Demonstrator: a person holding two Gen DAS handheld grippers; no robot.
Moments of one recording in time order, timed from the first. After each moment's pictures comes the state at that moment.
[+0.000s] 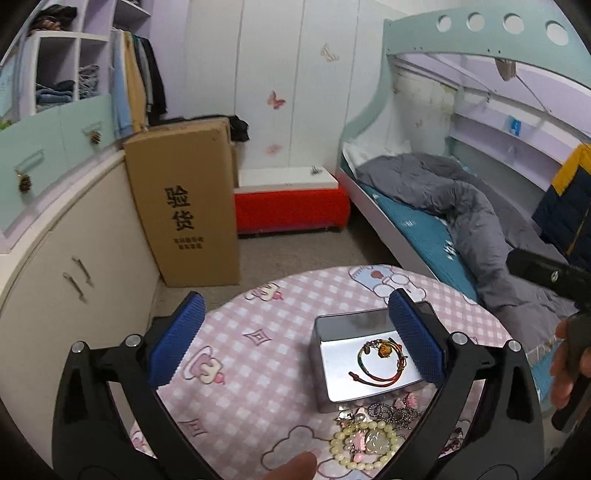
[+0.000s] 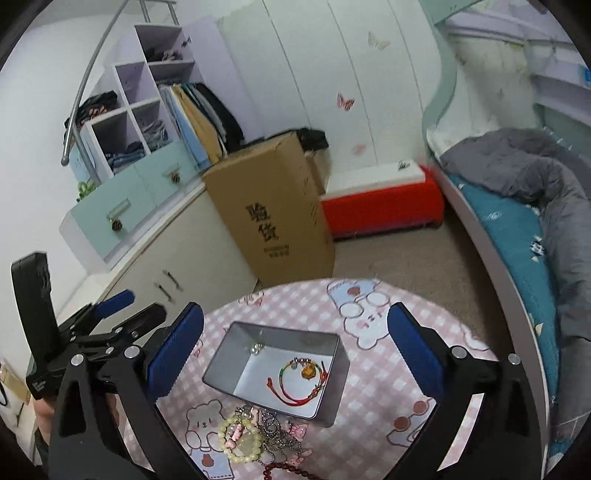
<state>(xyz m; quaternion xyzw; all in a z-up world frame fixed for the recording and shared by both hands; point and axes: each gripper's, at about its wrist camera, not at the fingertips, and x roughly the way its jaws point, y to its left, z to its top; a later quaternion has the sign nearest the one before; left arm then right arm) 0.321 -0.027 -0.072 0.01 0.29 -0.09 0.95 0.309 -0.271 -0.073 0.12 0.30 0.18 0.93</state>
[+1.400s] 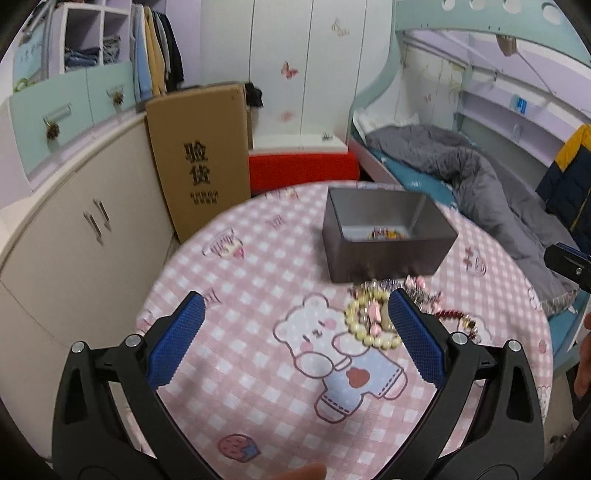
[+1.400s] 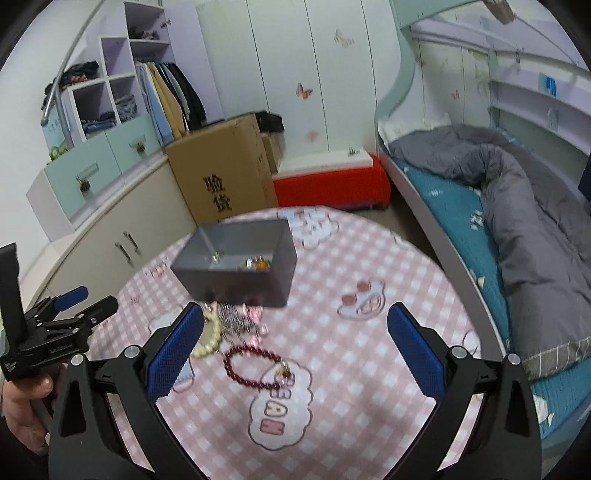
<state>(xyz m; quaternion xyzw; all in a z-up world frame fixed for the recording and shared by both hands) 0.222 -0.004 -0.146 0.01 0.35 -0.07 0.93 0.193 -0.274 -0.133 0.07 0.34 0.08 0.94</state>
